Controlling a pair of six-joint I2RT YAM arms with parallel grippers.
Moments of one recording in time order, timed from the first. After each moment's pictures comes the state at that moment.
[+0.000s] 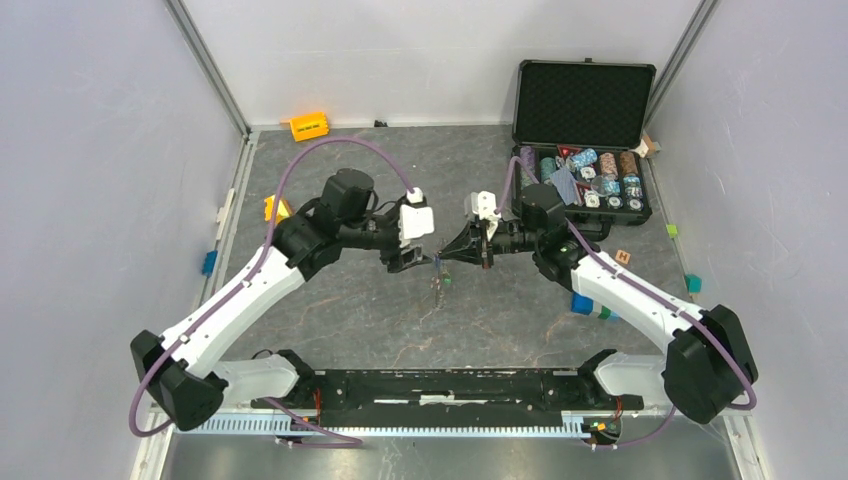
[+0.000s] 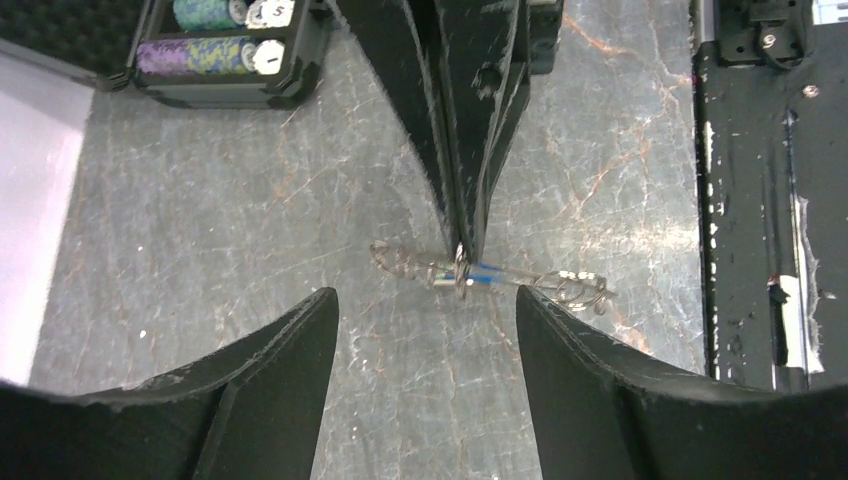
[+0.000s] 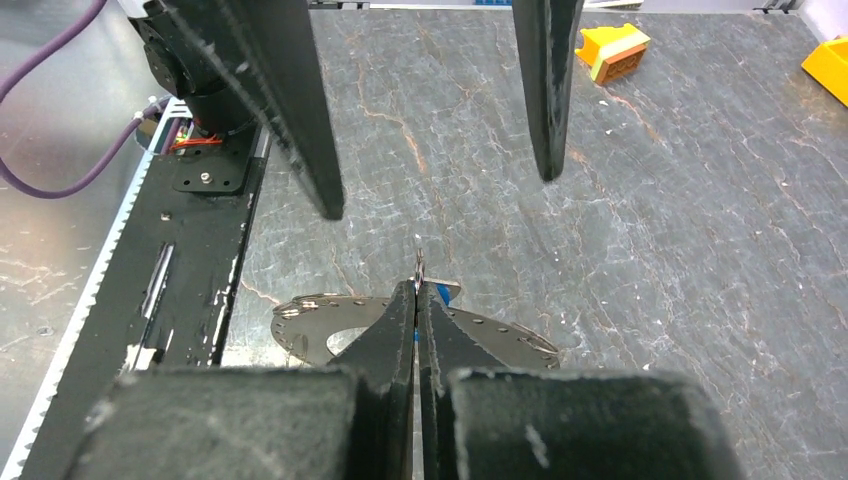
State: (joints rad) left arm -0.70 1.20 1.20 -0.58 0.58 0.64; right arm 0.58 1.26 0.82 0.17 -0.97 -0.27
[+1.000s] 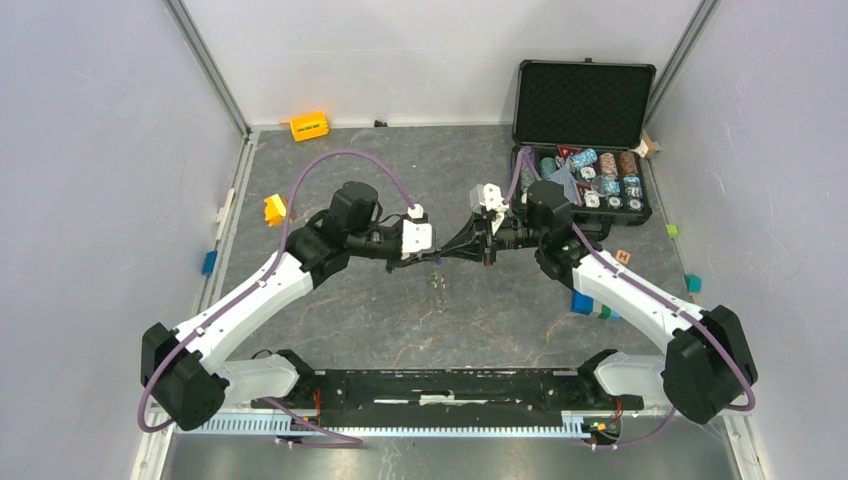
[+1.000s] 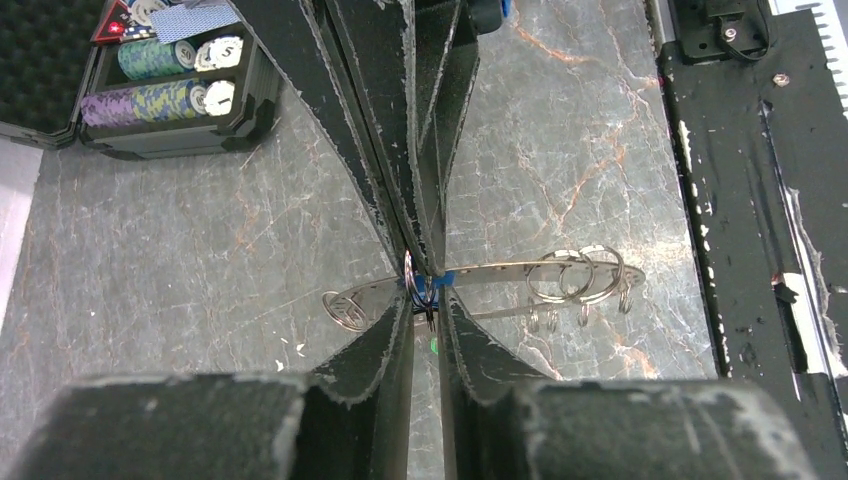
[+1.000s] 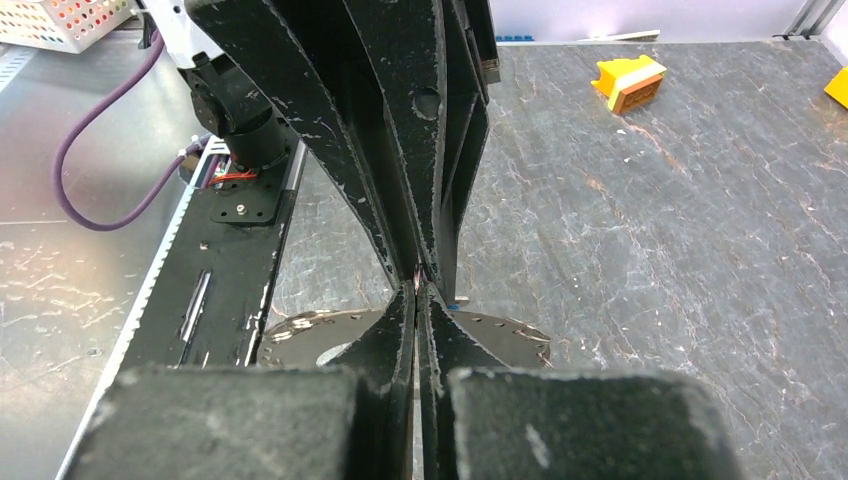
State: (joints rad) left arm -0.67 1.19 1.02 -0.39 0.72 0.68; right arm 0.55 1.25 0.82 0.27 -1.04 -0.14
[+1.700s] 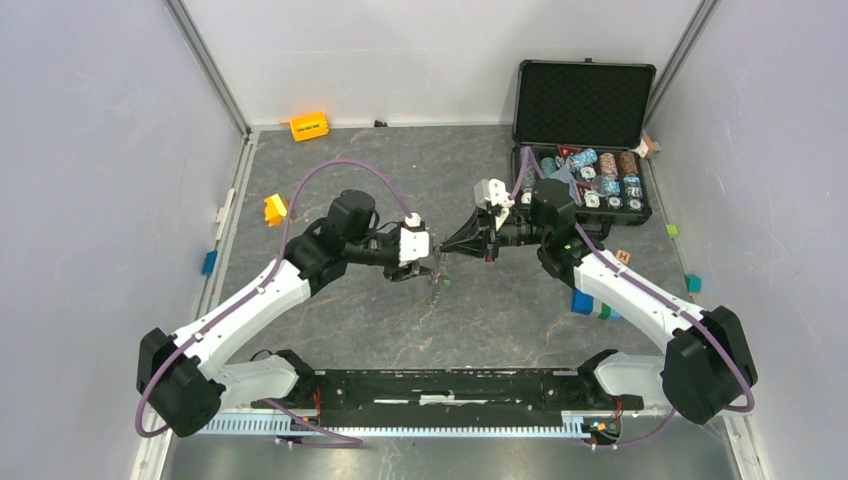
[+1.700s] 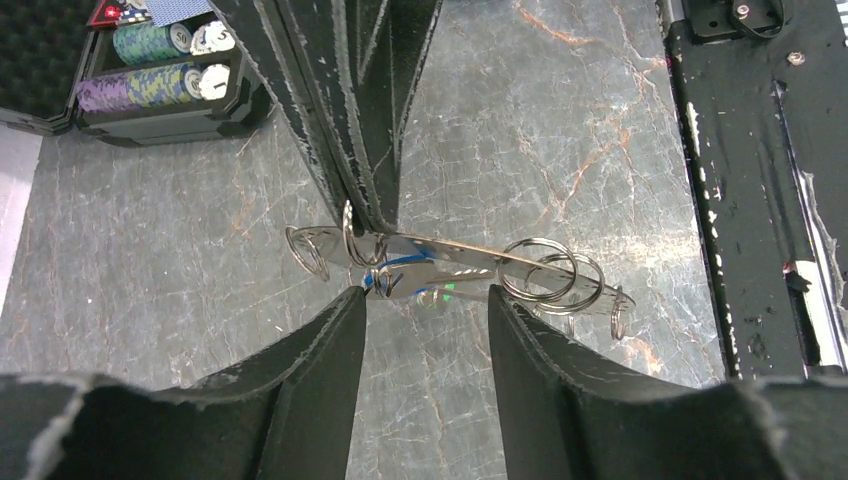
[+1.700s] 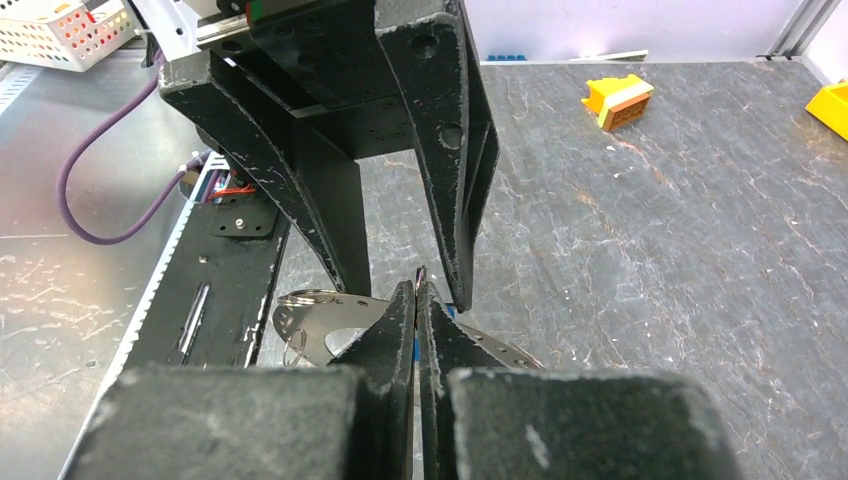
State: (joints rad) left arm -0.67 1.15 0.94 -0.34 0.70 0.69; right arm 0.54 1.25 0.82 0.31 -1.06 -0.10
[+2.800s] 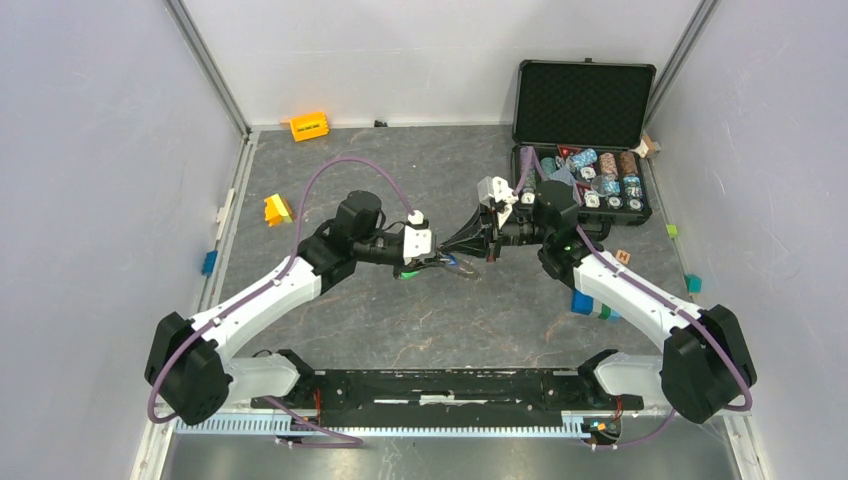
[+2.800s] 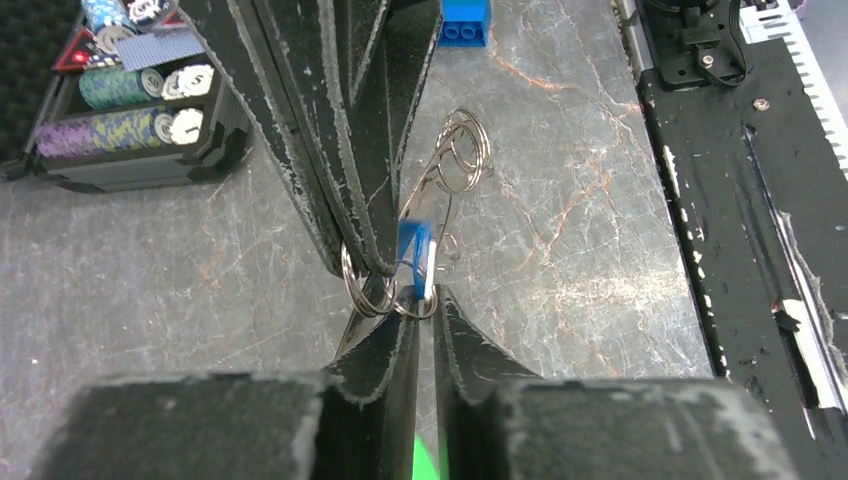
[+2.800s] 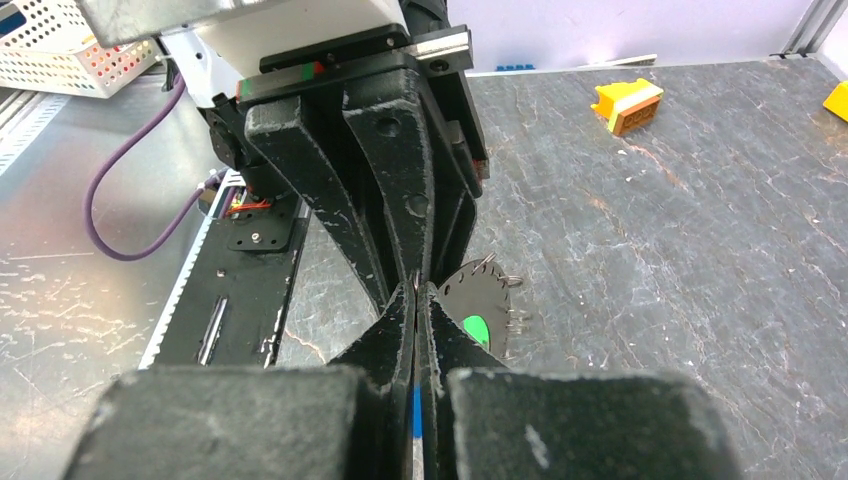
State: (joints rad) left arm -0.66 1.21 0.88 -0.15 0.82 0.62; right arm 0.53 1.26 0.79 0.41 -1.08 0.00
